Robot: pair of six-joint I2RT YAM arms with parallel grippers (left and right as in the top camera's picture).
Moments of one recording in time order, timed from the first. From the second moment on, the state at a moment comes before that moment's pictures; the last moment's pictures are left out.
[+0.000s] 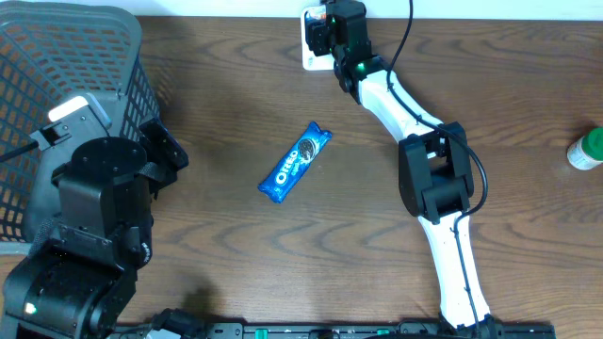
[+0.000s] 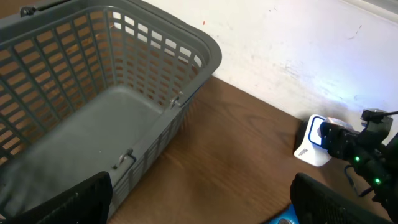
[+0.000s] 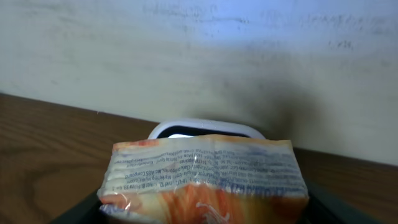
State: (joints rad) left arm -0.34 0.96 1.47 -1.07 -0.56 -0.59; right arm 0.37 2.54 2.10 0.04 0.06 0.11
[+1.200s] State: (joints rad) left arm -0.34 0.96 1.47 -1.07 -0.56 -0.59; right arm -0.40 2.37 2.13 -1.02 0.27 0.27
